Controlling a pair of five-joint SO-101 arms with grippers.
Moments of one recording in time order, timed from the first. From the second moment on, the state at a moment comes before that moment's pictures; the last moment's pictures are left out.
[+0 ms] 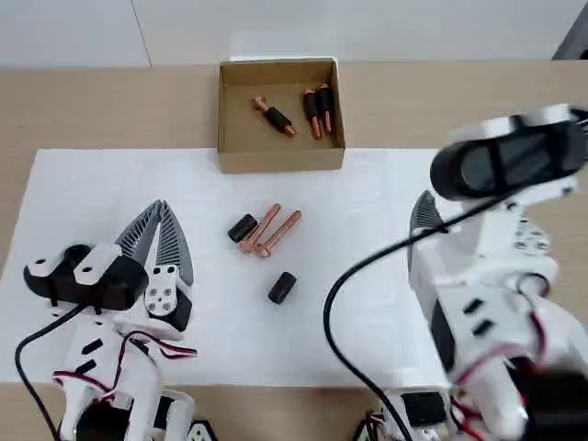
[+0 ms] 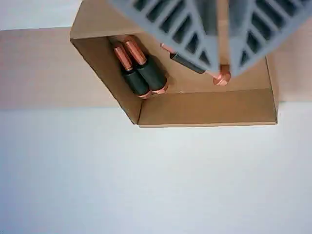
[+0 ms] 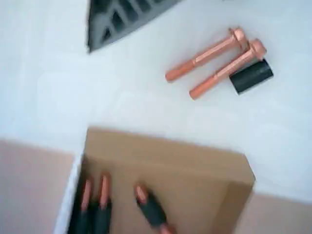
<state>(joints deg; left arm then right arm) 6.0 -103.4 70.4 46.2 10.9 -7.0 -53.1 2.1 90.9 0.1</state>
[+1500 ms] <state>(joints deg) 6.0 -103.4 70.4 53.8 10.9 -36.7 -31.0 37.5 68.7 -54.9</state>
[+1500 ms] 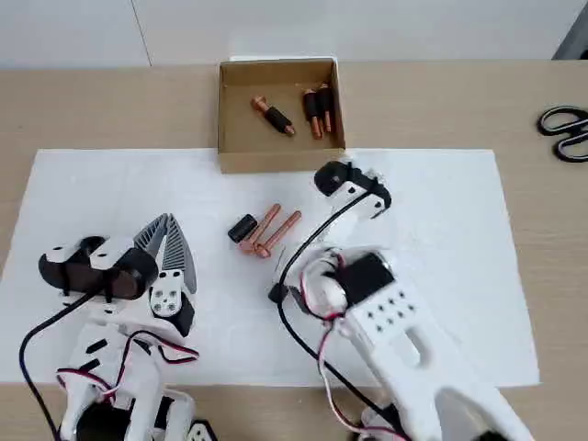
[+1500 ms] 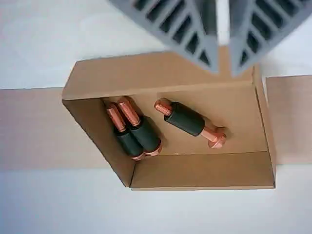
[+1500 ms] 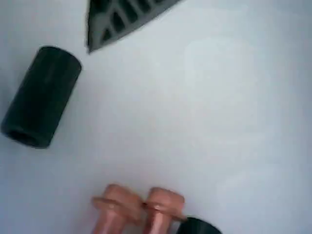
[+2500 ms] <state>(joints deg) 6.0 -103.4 70.4 53.8 10.9 -41.7 -5.1 33.0 56.4 -61.2</state>
